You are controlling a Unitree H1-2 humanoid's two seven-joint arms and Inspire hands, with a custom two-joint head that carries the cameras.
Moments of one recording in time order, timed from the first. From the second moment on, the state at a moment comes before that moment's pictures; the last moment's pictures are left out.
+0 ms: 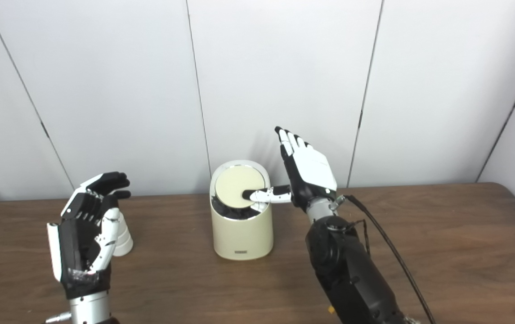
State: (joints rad) left arm -0.20 -0.06 0.07 -0.12 0.16 -0.44 0.26; right arm -0.65 -0.18 0.29 0.16 -0.79 0.31 -0.06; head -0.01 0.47
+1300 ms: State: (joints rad) left arm -0.22 -0.08 0.07 -0.15 0.18 -0.44 0.26; right arm -0.72 -0.20 0.37 0.00 -0.93 0.42 0.21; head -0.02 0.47
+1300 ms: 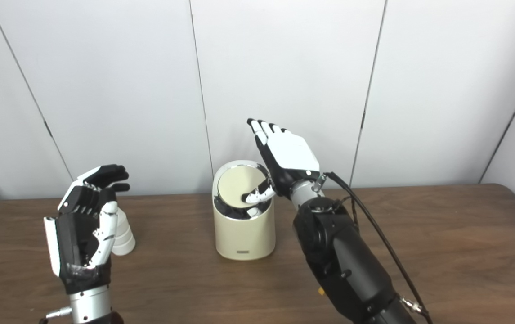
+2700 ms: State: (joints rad) left arm -0.22 -0.10 0.07 -0.15 0.18 -0.44 0.26; right arm -0.66 -0.19 0.34 0.09 -0.96 0.38 0.10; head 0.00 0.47
